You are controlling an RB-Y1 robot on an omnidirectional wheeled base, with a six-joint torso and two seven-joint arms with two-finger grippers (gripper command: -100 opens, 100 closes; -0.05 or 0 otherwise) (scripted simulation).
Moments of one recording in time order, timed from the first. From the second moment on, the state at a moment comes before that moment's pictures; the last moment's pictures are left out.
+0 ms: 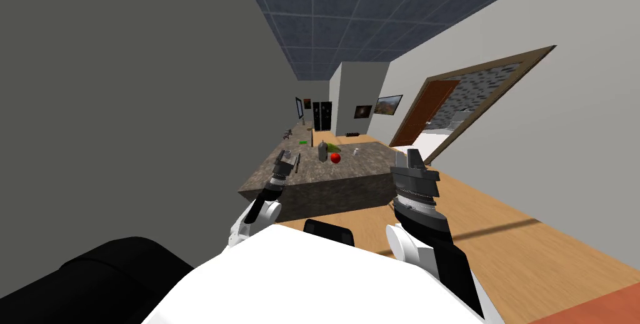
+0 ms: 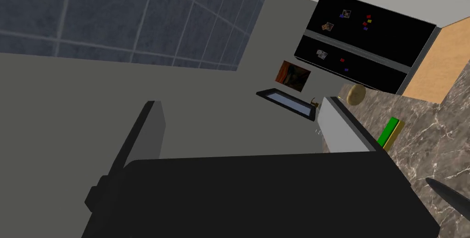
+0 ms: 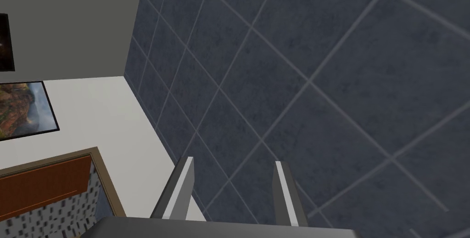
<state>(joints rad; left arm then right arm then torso) 0.45 0.34 -0.06 -2.12 0.24 -0.47 0.29 0.50 -0.03 0.07 -2.38 0.01 -0.47 0.12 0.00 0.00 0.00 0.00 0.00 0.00</state>
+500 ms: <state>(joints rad) 0.45 0.48 -0.06 -1.99 0.28 -0.49 0.39 0.50 -0.03 0.07 -2.38 0.01 -0.47 0.12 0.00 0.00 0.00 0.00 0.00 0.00</state>
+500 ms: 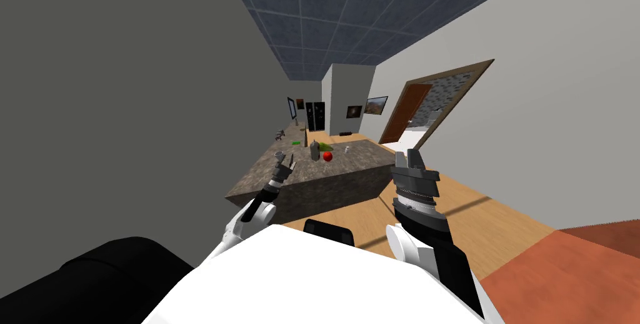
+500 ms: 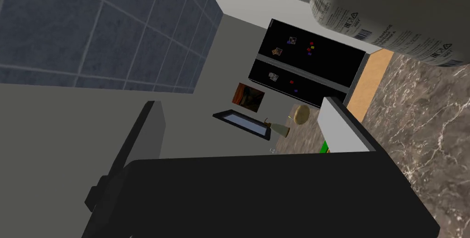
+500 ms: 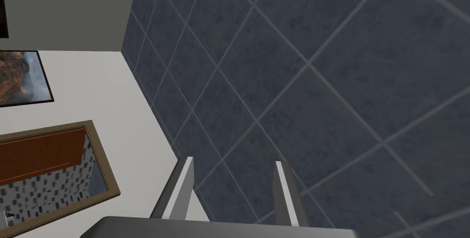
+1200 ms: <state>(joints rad) 0.49 0.68 -0.07 -1.86 0.32 -0.48 0.54 0.50 -0.03 0.07 -2.38 0.01 -0.47 0.12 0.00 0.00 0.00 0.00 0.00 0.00</state>
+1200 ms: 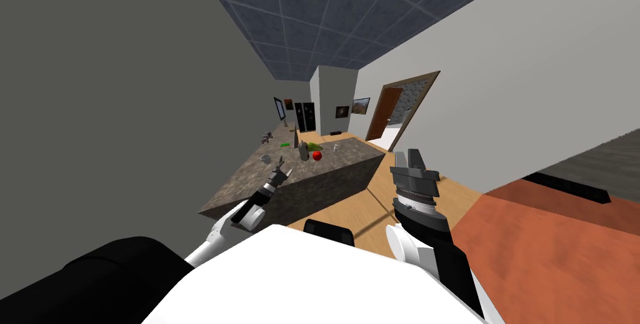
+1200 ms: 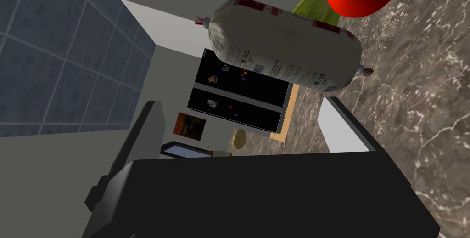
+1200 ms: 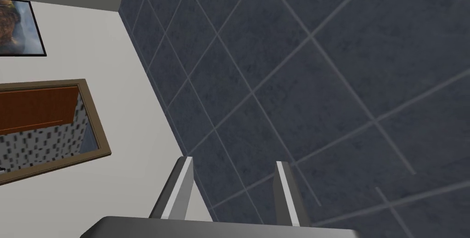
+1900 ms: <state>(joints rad) 0.54 0.88 -0.09 -1.72 0.33 -0.49 0.68 0.50 -0.03 0.07 -2.38 0.01 -0.47 0.12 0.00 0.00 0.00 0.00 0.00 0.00</state>
